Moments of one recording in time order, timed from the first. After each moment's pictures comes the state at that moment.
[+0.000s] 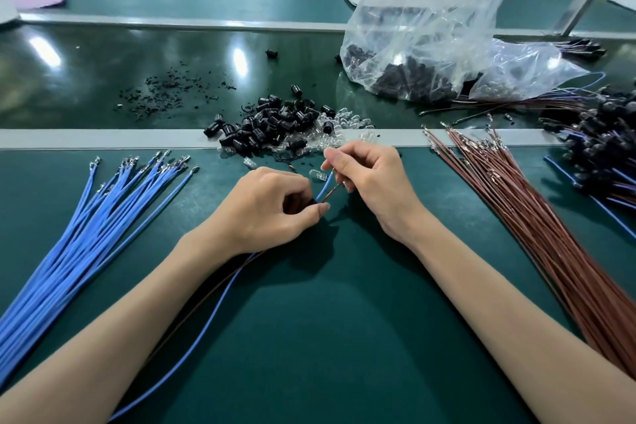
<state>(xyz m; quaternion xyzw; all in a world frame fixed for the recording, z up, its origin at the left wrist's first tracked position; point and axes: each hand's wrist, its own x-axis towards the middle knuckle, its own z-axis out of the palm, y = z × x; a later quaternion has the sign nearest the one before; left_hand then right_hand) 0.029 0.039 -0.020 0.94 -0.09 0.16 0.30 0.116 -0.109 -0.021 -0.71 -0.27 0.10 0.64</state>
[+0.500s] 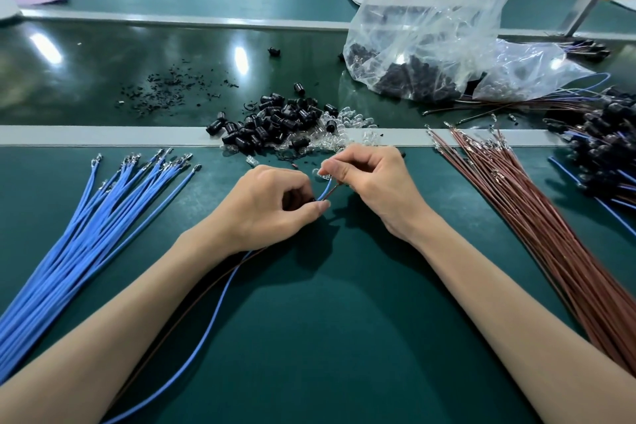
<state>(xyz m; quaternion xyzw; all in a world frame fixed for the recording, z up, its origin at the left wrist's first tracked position) 0.028 0.040 -0.019 0.93 -0.05 0.14 0.33 0.117 -0.111 -0.020 -0.72 -0.31 0.10 0.61</state>
